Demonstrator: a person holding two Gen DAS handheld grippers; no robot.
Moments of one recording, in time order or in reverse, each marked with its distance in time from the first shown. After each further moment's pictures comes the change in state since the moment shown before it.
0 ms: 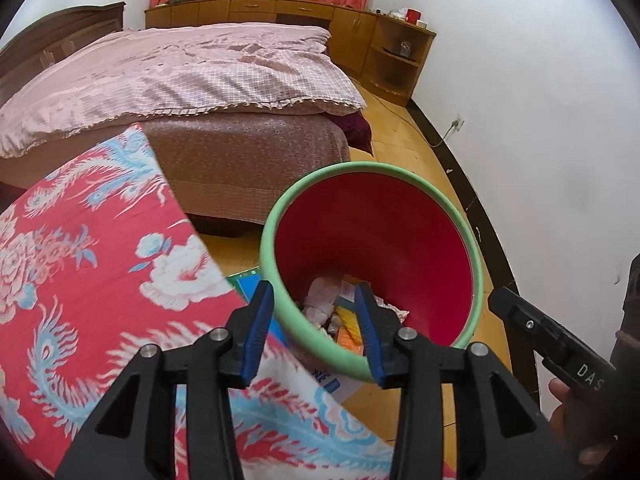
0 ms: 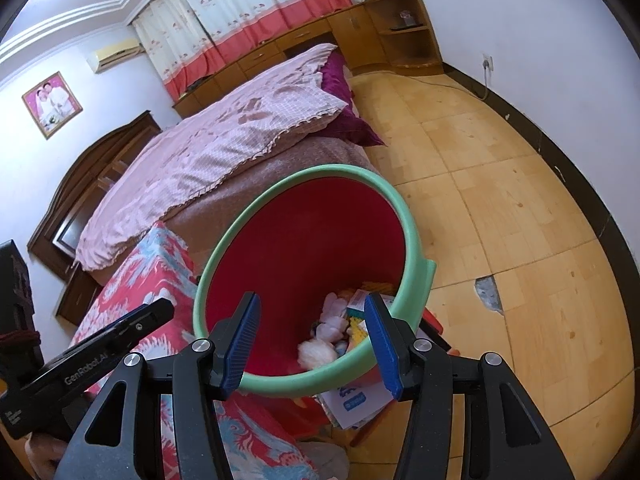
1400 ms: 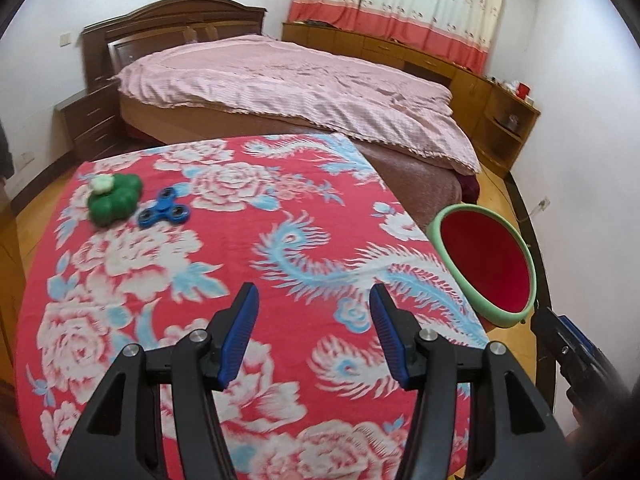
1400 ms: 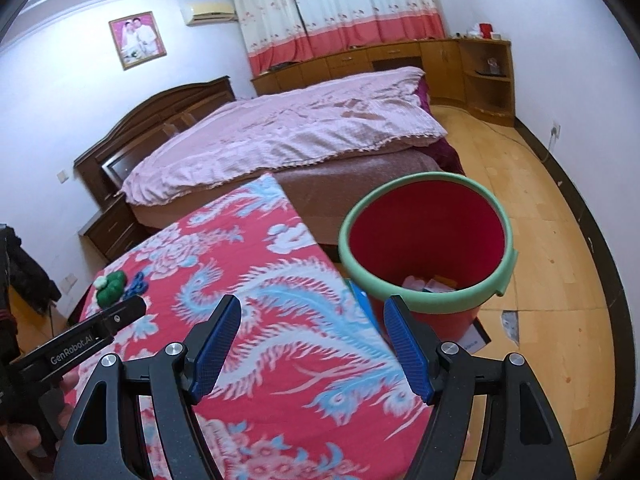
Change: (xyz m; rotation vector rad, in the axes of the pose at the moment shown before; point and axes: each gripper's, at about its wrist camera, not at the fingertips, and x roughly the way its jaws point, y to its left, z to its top) left arm -0.176 0.108 -0.103 -0.315 -0.166 0.313; right arm -0.080 0.132 -0.083 -0.300 -0.034 0.118
